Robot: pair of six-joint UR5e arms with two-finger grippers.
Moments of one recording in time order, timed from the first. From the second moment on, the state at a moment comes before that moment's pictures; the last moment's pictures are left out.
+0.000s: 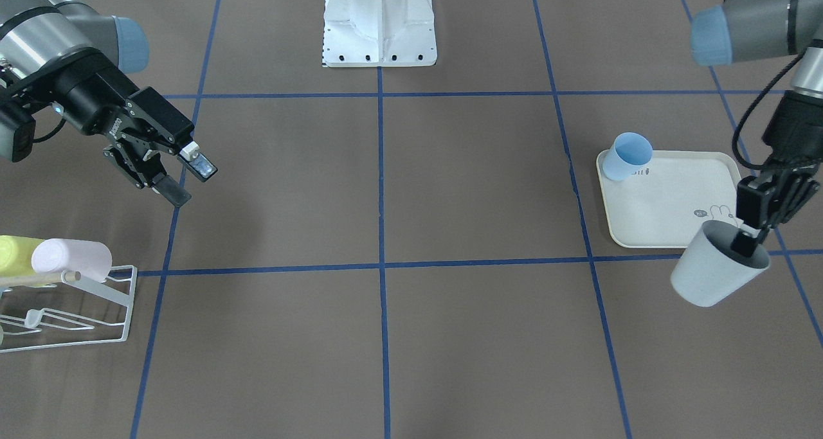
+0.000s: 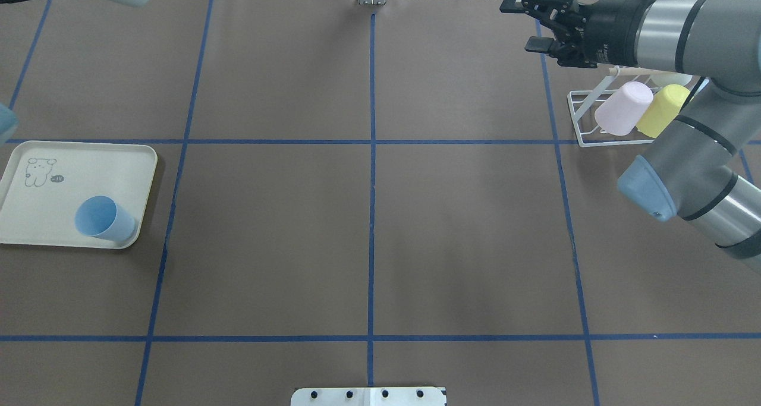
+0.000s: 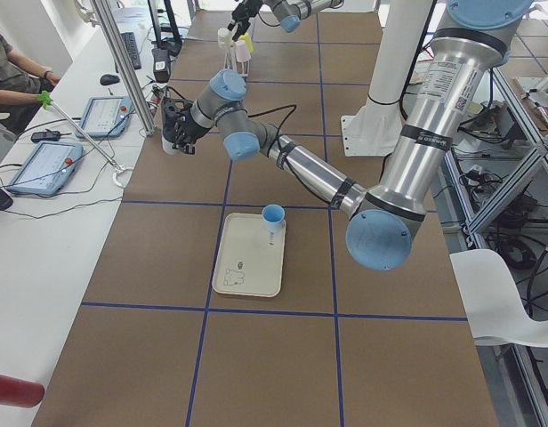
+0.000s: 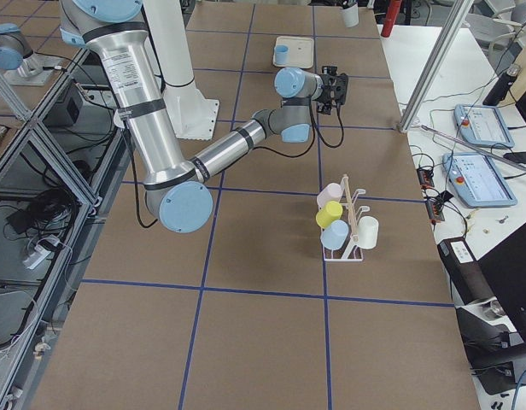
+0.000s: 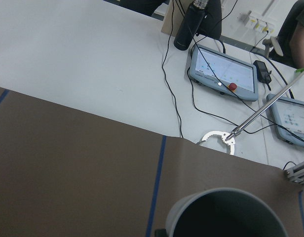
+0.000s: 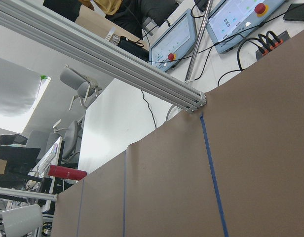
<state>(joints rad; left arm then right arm) -1.14 -1.93 -1.78 -2.16 -1.90 -1.38 0.92 -1.22 1.77 -0.50 1.88 1.70</state>
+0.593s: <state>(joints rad) -0.95 -1.98 -1.77 -2.47 -1.74 -2.03 0.74 -1.15 1.79 -0.49 1.58 1.81</state>
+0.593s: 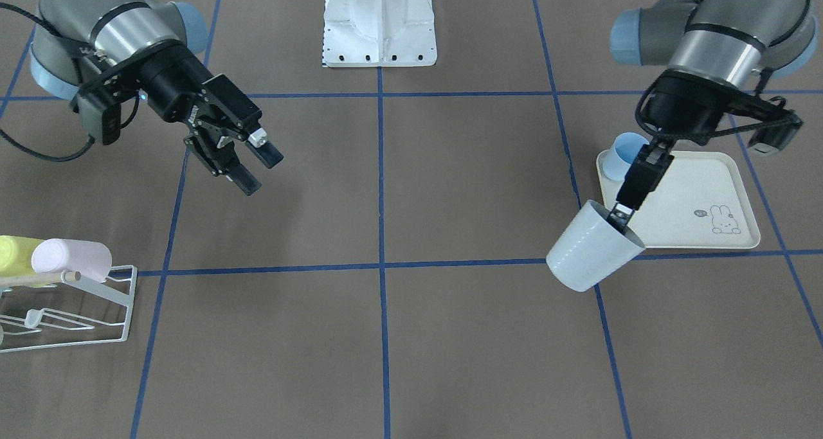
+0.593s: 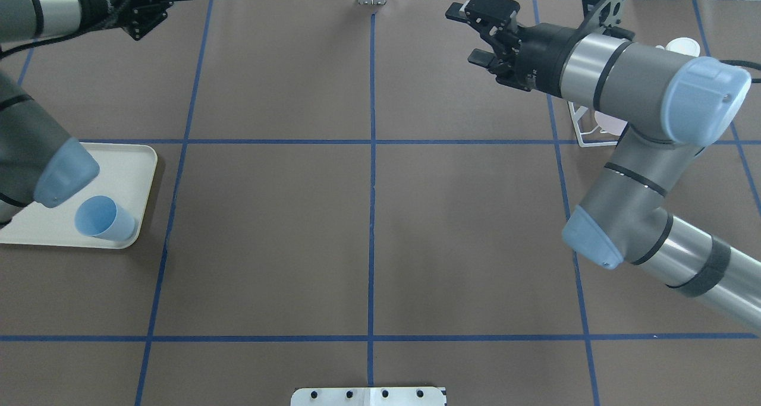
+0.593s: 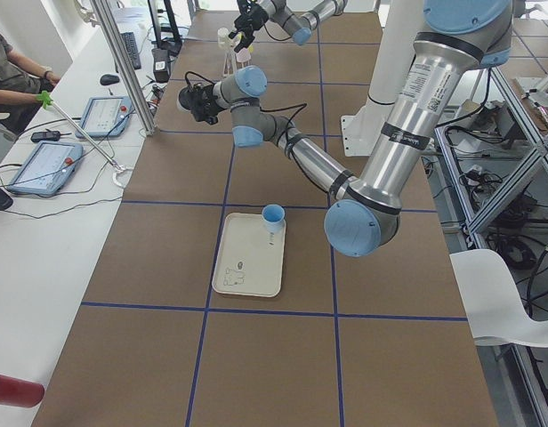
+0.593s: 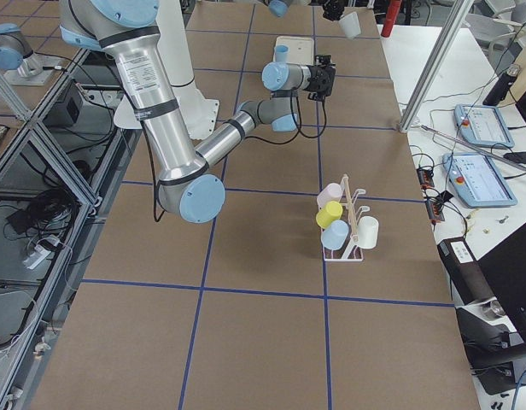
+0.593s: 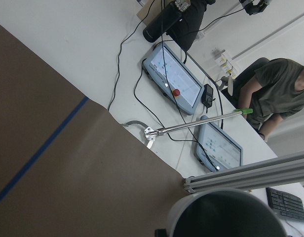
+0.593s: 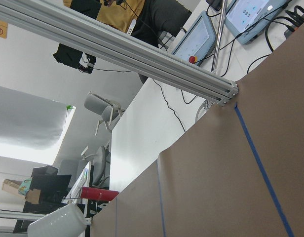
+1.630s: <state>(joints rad) -0.72 -2.05 -1.63 -3.02 -1.45 -2.59 0.51 -0.99 1.76 -0.39 1.28 1.90</state>
